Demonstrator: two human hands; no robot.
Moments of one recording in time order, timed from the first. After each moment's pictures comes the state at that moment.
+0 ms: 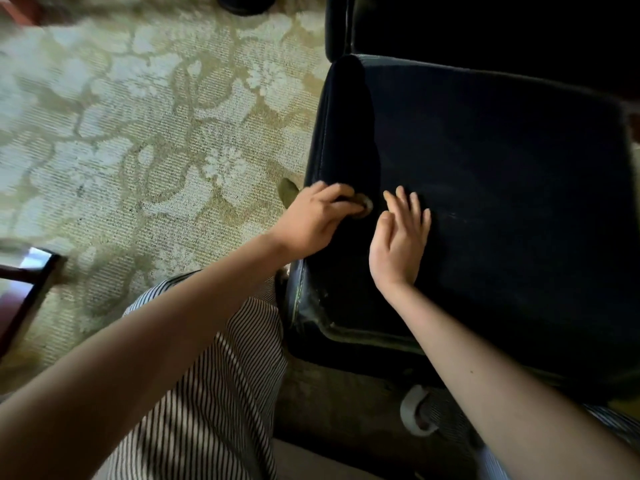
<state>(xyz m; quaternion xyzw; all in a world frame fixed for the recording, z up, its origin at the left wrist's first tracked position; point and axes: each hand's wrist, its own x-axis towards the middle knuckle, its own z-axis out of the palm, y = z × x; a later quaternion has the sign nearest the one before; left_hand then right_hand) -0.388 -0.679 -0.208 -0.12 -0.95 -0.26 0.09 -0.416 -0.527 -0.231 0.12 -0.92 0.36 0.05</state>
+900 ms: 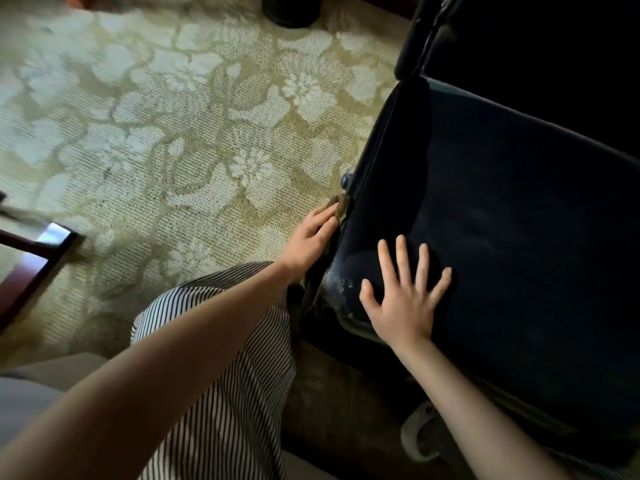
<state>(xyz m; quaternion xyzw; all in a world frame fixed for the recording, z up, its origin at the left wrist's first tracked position) -0.343 -0.701 -0.232 0.26 -0.73 -0.63 0.02 -0.360 -0.524 -0.225 0.29 -0.96 0.02 0.00</state>
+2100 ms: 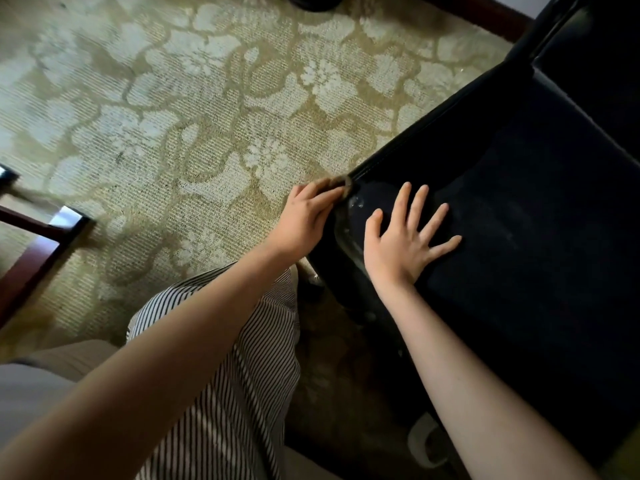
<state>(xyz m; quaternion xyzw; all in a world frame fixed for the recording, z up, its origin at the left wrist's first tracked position) -0.339 -0.757 -0.234 0.12 -0.92 -0.34 0.13 -0.399 -0.621 -0.221 0.12 -0.99 0.09 -0.07</state>
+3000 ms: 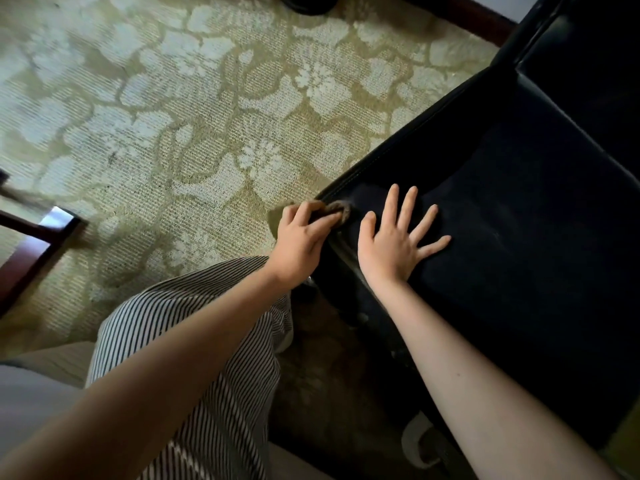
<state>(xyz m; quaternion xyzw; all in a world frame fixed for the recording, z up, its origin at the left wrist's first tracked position) -0.317 -0.726 -0.238 0.15 -0.92 -0.33 0.14 -0.401 -0.618 -0.215 0.12 -0.98 0.09 -0.11</state>
